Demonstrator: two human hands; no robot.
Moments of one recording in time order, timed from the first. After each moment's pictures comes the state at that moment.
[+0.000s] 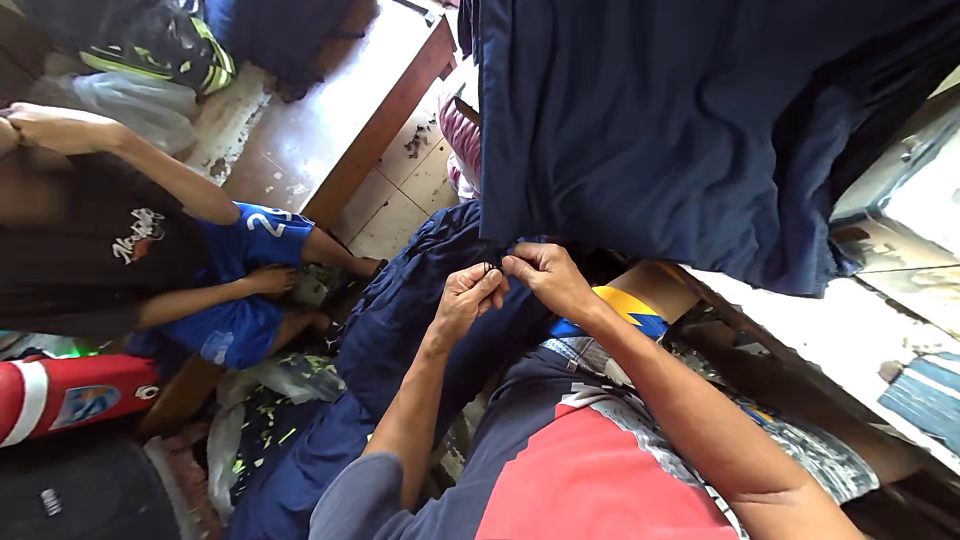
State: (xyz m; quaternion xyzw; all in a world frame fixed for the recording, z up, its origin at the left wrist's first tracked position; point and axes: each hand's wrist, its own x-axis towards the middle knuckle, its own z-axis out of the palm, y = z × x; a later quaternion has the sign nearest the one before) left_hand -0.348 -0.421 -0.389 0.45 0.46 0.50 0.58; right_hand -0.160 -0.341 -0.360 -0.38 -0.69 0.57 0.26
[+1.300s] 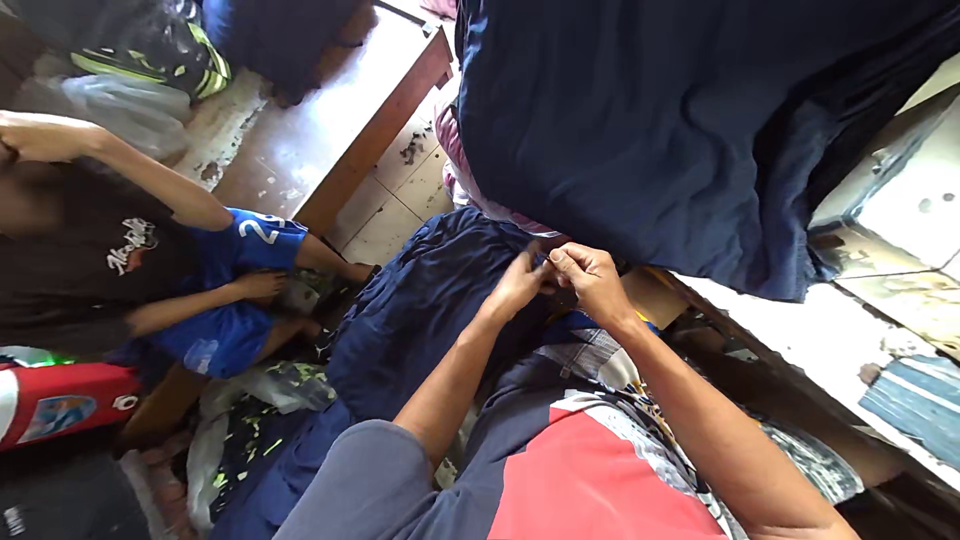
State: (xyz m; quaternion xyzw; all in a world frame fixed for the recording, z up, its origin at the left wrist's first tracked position) left_hand -0.266 -0.356 -0.416 0.42 0.56 0.35 0.63; right_hand -0.105 -0.336 -0.374 -0.44 -0.63 0.55 0.33
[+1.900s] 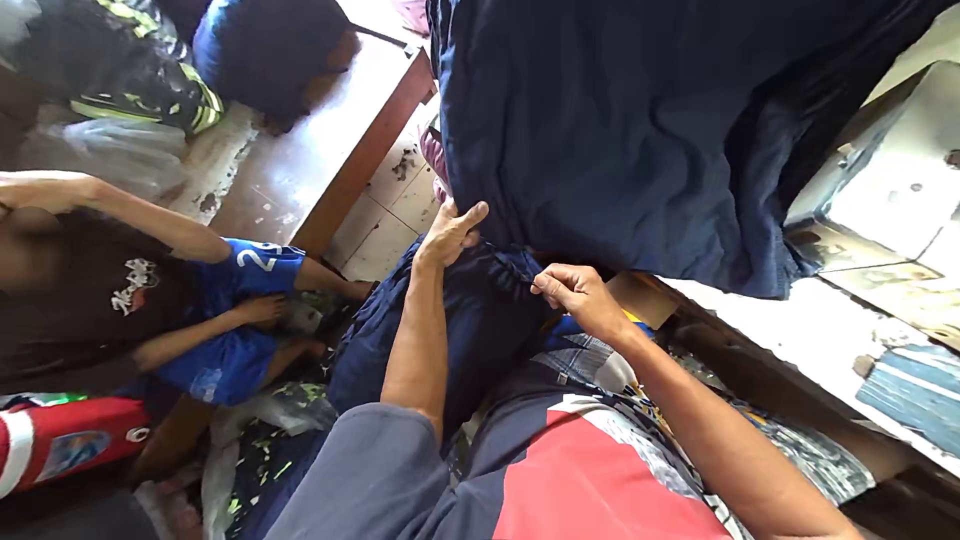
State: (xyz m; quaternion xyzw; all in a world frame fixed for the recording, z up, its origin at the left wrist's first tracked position) left_hand -0.371 -0.269 -0.394 0.44 0.48 0.46 0.61; right_hand -0.091 -0.339 -0.375 -0.38 -0.63 0.61 0.29
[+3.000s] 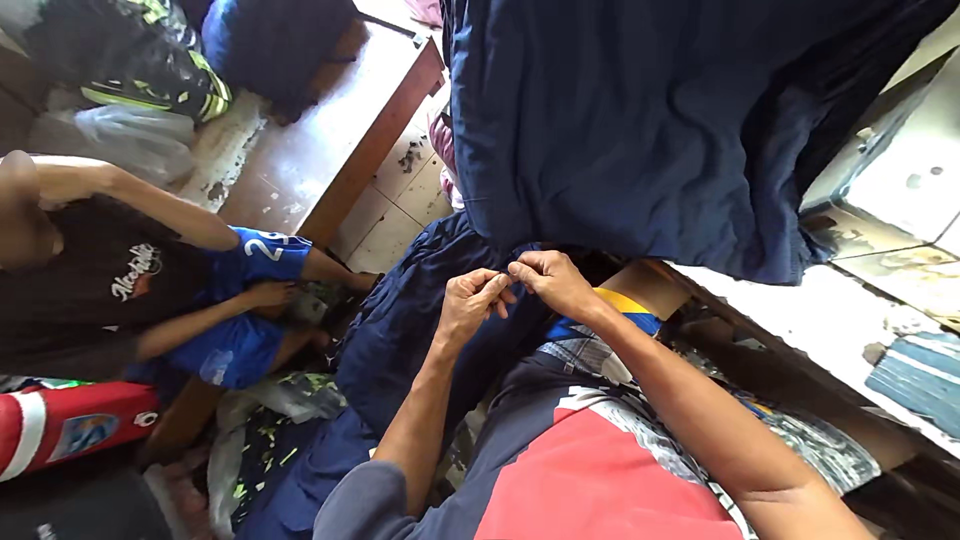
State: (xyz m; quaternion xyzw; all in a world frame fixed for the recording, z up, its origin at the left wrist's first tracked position) left_hand -0.327 -0.415 -0.385 0.46 0.54 0.47 0.53; right_hand -0.139 -0.336 -0.375 -0.40 -0.70 0.55 0.21
